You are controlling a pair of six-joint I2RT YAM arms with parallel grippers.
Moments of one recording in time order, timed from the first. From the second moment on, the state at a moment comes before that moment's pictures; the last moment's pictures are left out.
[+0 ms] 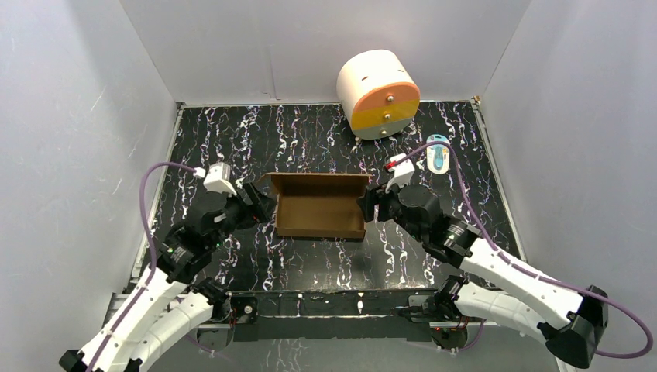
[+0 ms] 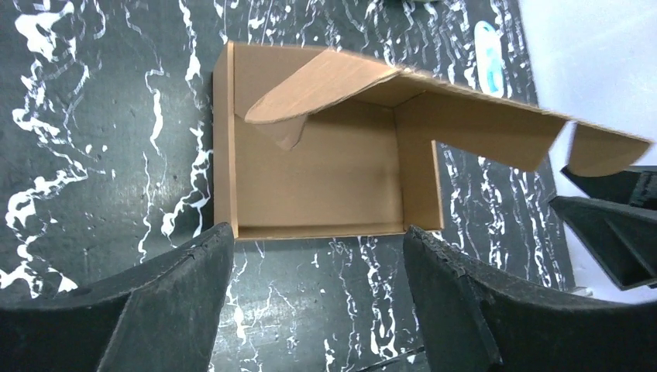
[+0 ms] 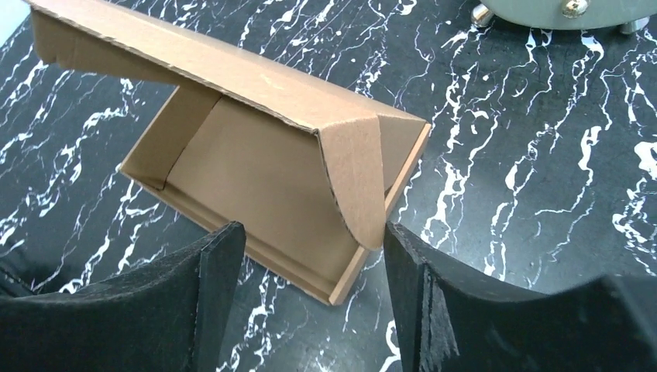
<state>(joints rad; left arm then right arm) -0.58 0.61 0.69 -0.52 -0.17 -0.68 0.90 0.85 0.69 -0.19 0.30 0.30</state>
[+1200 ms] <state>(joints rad) -0.58 1.10 1.07 -0.66 -0.22 -0.46 0.83 1.13 1.04 -0.52 0.29 0.20</state>
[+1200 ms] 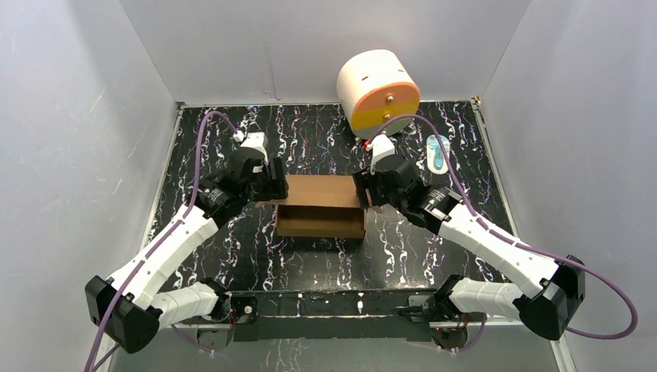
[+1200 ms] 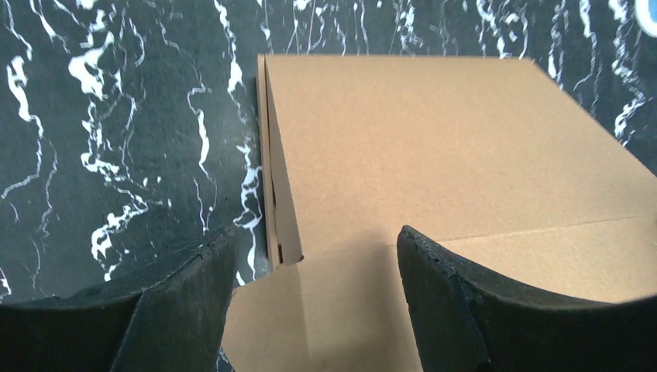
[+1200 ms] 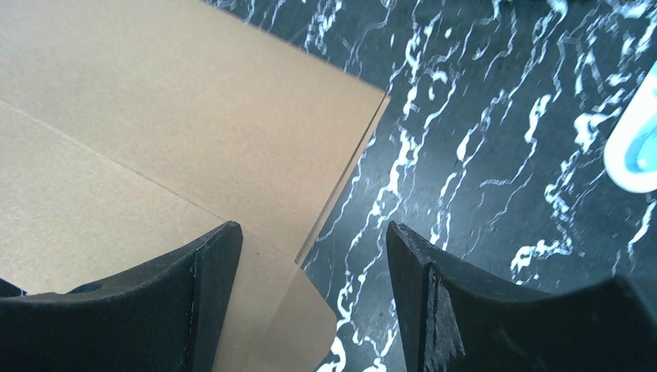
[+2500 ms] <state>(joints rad) -0.58 1.03 0.54 -0.39 -0.20 -0.72 0.81 1.10 0.49 -0.04 0.16 0.35</state>
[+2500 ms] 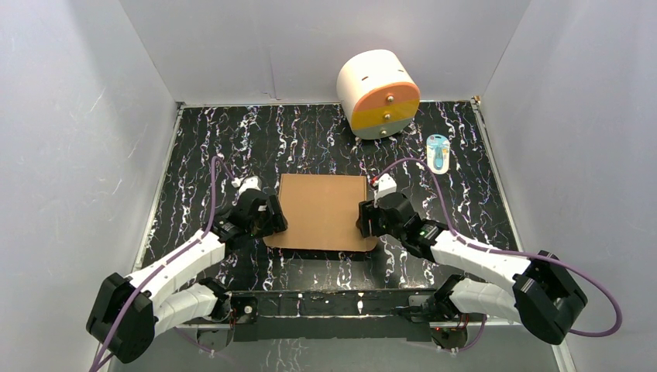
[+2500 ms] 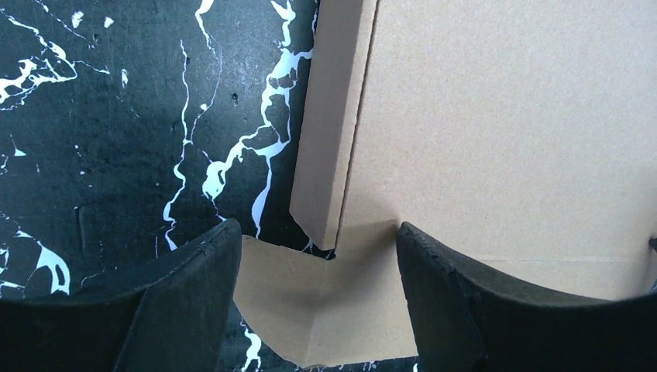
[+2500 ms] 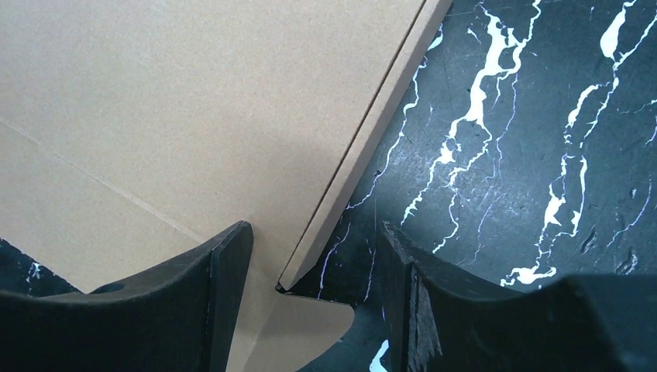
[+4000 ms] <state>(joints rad) -0.29 0.97 0.90 -0.53 -0.16 -0.48 1.17 1.26 0.75 -0.13 0.16 -0.21</state>
